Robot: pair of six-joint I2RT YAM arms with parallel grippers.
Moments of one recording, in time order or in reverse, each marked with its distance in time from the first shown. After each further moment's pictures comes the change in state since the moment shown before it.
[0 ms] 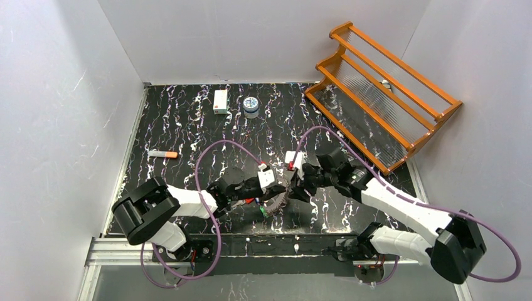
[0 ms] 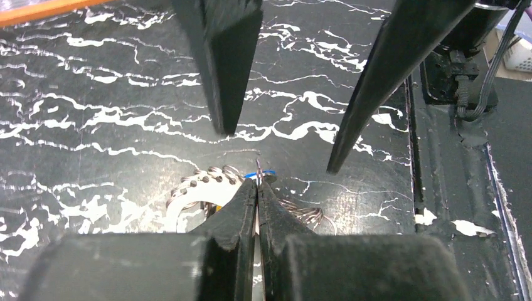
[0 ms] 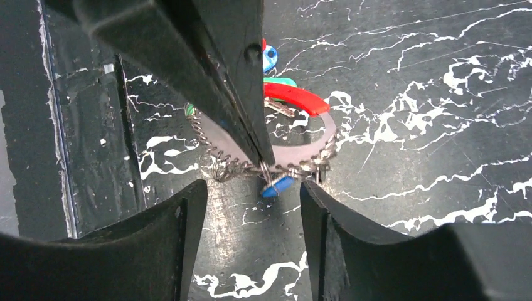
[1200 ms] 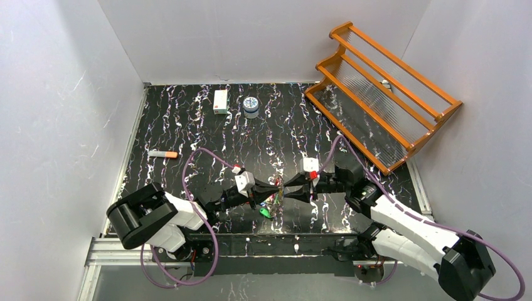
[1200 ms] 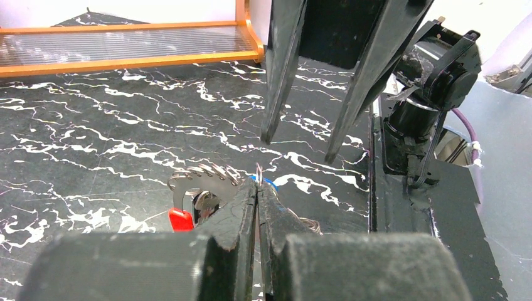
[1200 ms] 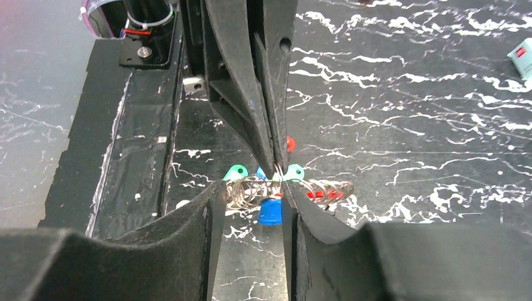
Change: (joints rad) left arm 0.000 -0.046 -0.244 0.525 -0.103 -0.266; right arm -0.061 -0.245 -0.276 0.516 -0.291 0.117
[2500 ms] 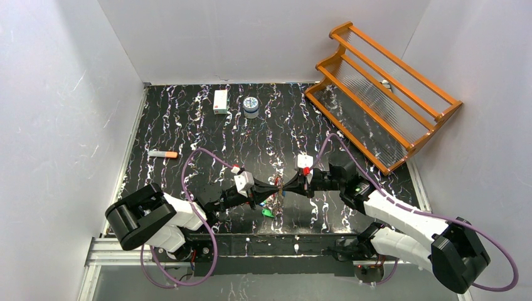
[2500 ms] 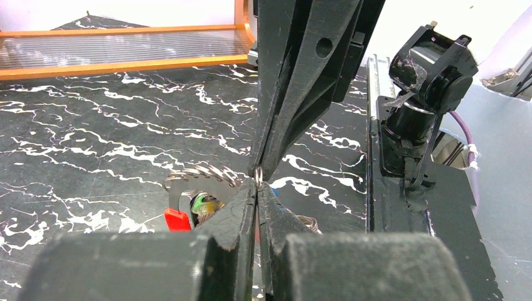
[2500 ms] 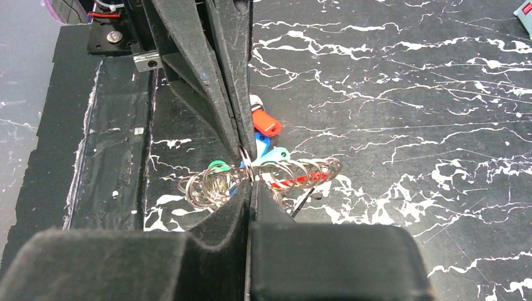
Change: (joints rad) left arm 0.000 -0.016 -0.005 0.002 0.002 -0.008; right arm 0.000 0.129 0.000 0.045 0.050 -0.010
